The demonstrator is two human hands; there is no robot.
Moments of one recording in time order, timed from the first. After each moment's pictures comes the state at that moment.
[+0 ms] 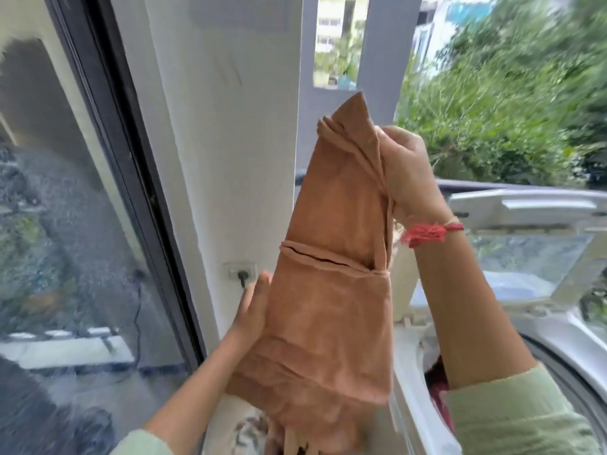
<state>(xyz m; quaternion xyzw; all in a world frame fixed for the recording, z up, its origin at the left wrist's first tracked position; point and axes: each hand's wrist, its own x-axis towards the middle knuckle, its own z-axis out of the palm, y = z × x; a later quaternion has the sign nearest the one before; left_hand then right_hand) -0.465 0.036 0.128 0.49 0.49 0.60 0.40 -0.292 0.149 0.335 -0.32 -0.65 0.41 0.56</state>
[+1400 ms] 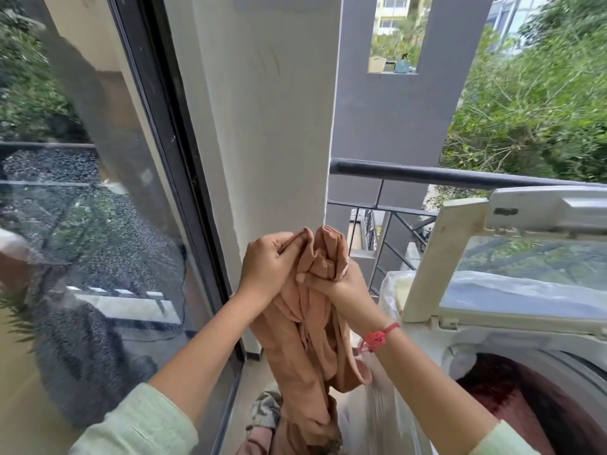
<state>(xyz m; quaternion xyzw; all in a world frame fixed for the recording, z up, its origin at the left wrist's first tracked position) -0.455 0.042 0.183 0.56 0.63 0.54 0.05 -0.314 0.078 0.180 -0.26 -0.63 0.63 0.38</state>
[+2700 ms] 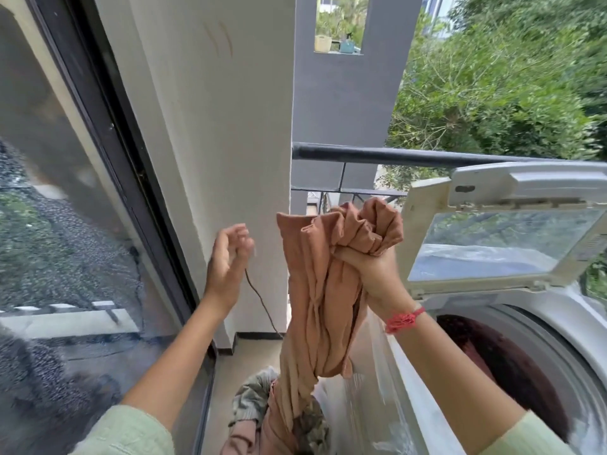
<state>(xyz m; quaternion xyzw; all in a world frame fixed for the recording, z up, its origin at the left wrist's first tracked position) -0.490 0.037 0.143 0.46 0.59 0.61 0.26 -0.276 0.092 0.196 -0.31 -0.55 0.57 0.53</state>
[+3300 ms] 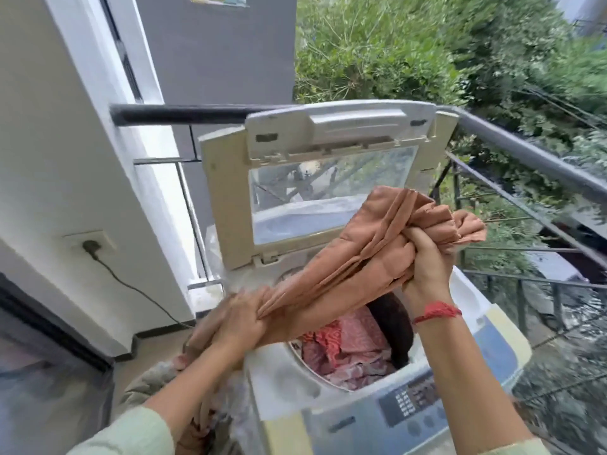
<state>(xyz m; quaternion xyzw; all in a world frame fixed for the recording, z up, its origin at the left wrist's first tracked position) -0.208 0.089 0.027 0.72 0.59 0.31 0.20 0.059 0.132 0.139 -0.51 -0.16 0.41 0.74</state>
